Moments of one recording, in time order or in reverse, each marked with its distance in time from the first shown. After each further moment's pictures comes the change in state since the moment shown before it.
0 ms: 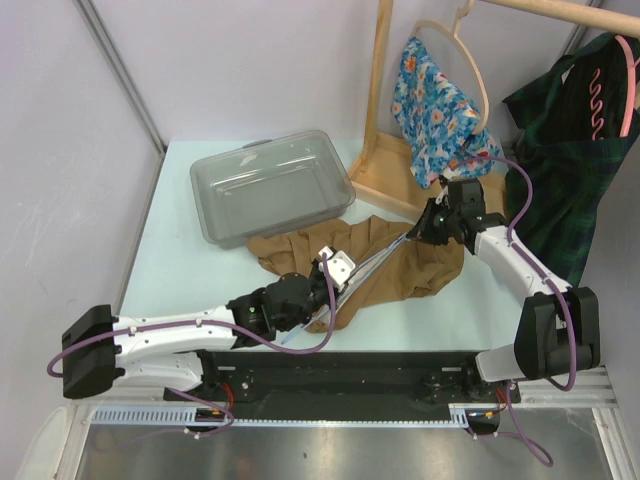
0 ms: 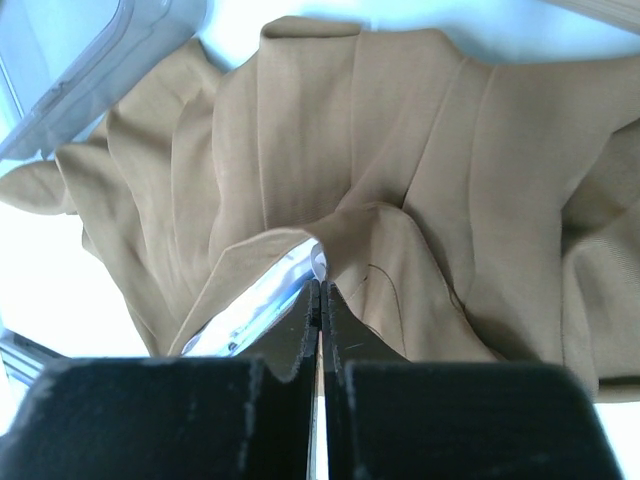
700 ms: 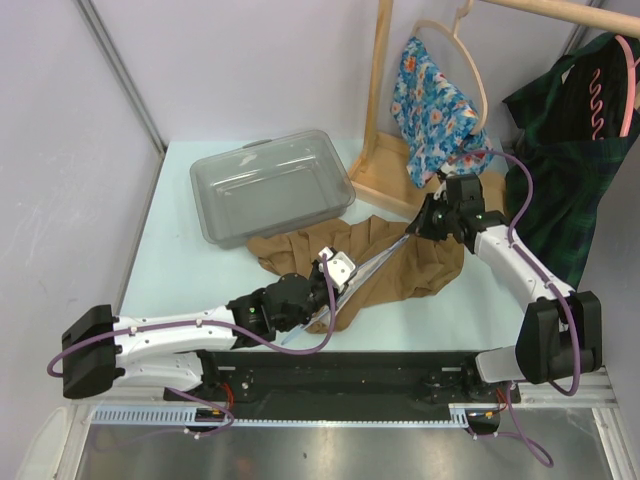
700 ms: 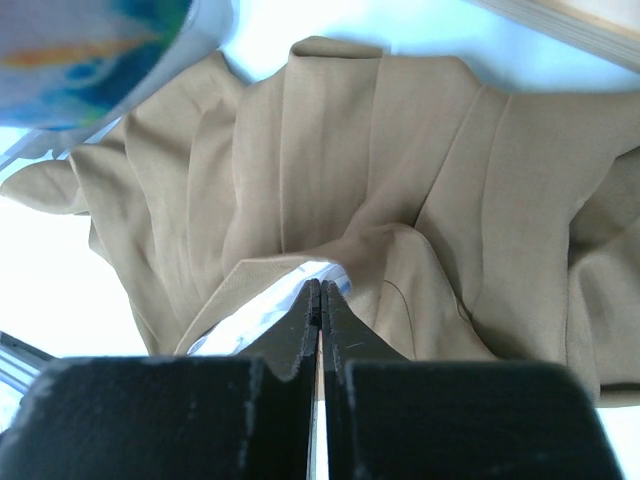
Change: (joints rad) left arm 0.000 0.000 -0.006 0.008 0.009 0.002; right arm 0.026 -0.019 0.028 -0.006 0.028 -0.022
